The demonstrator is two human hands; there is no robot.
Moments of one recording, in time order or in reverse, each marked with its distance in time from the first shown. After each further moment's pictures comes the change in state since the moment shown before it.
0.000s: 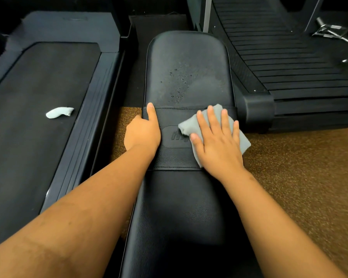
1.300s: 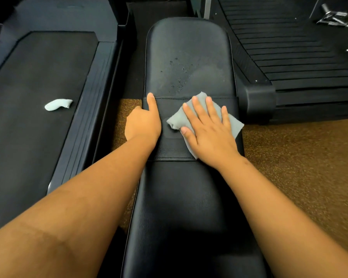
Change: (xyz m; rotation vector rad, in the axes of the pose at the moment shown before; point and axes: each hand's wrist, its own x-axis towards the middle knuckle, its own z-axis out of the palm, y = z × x) left_hand -0.002 0.002 -0.002 -0.016 0.001 -0.021; right_hand 0.009 -0.007 0.003 -0.027 0.012 -0.184
